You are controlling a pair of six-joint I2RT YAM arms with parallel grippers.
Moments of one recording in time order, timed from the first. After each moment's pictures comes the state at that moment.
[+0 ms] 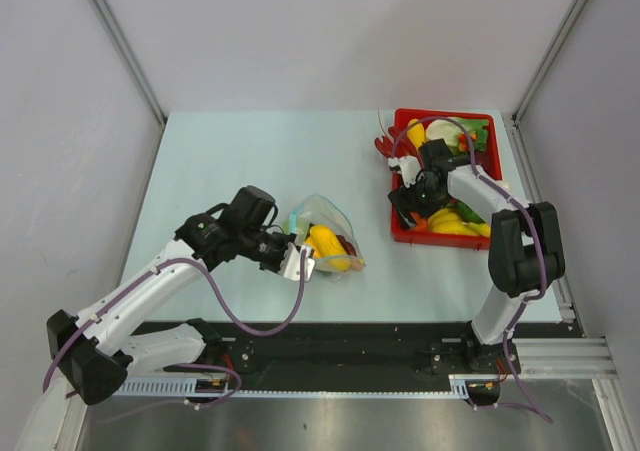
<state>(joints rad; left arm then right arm) -0.70 1.08 1.01 -0.87 0.63 1.18 0.25 1.75 1.27 -0.74 -0.23 -0.39</state>
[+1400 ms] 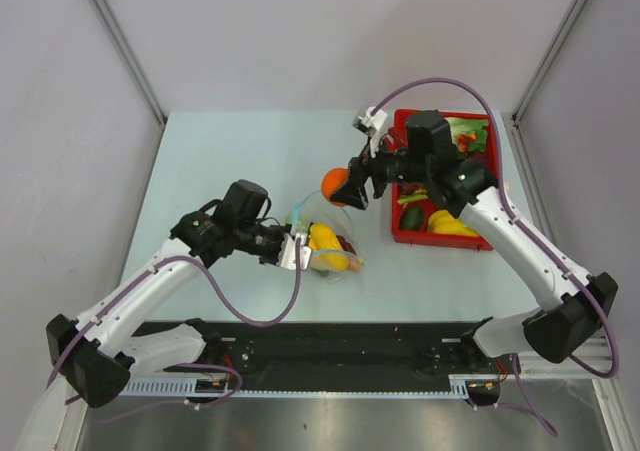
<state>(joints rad) -0.64 1.08 1.01 -0.82 0.69 1.14 0.56 1.37 1.45 -0.50 -0.60 -0.04</state>
